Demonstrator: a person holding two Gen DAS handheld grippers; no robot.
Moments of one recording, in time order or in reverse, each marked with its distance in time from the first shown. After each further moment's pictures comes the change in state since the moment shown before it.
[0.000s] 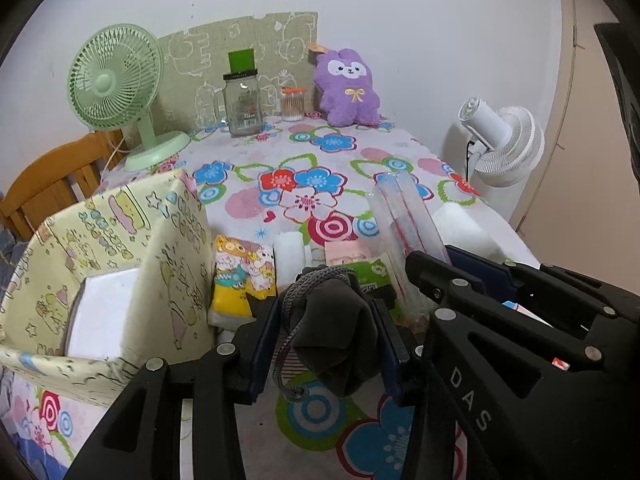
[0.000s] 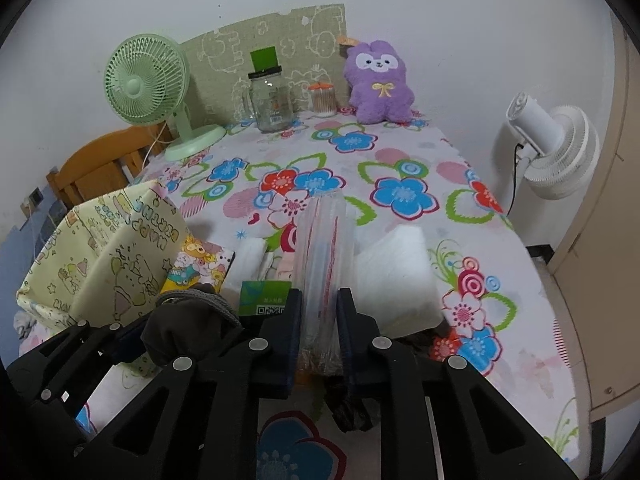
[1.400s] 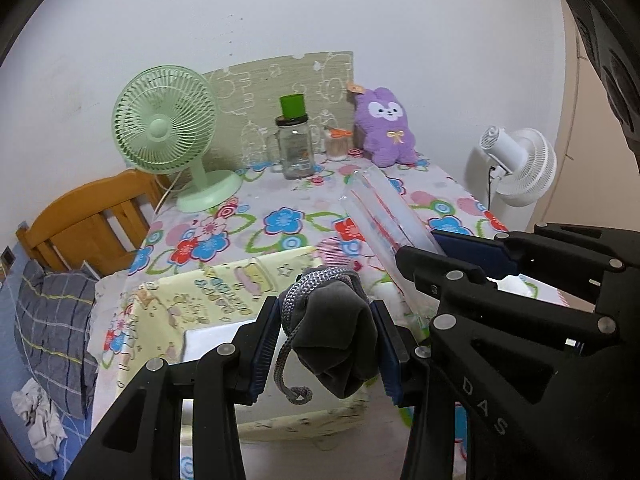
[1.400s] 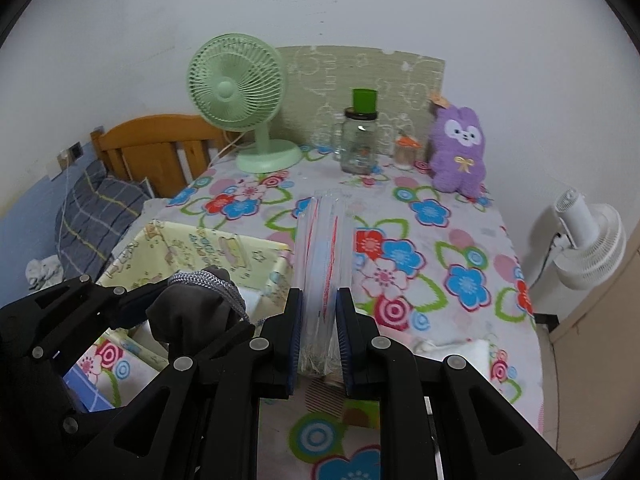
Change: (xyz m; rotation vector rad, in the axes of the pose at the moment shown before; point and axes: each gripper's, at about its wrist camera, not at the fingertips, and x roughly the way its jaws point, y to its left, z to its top) left arm -0.064 0.085 0.044 0.046 -0.051 0.068; right arm -0.039 0.108 0.066 -0.242 -0.011 0.080
